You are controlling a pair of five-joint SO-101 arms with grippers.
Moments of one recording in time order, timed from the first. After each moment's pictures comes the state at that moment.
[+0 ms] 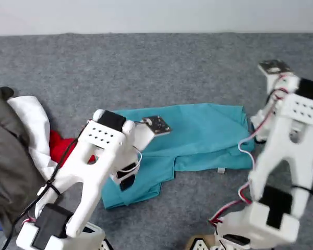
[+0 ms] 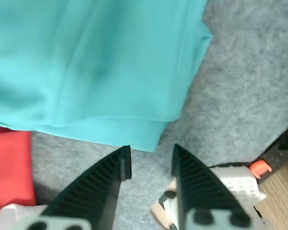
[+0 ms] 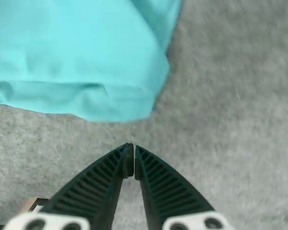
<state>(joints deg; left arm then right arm) 19.8 -8.1 27.1 98.7 -22.5 20.6 -0.6 -7.3 100.5 29.5</state>
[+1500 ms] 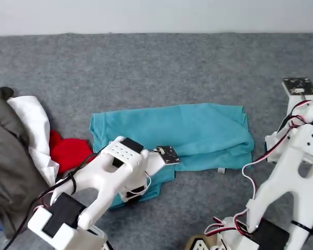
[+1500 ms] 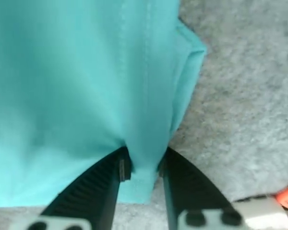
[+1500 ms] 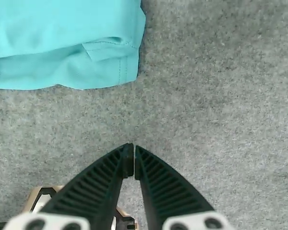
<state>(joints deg) 27.7 -0.1 43.3 78.2 -22.4 27.8 -17.2 6.5 100.5 29.5</state>
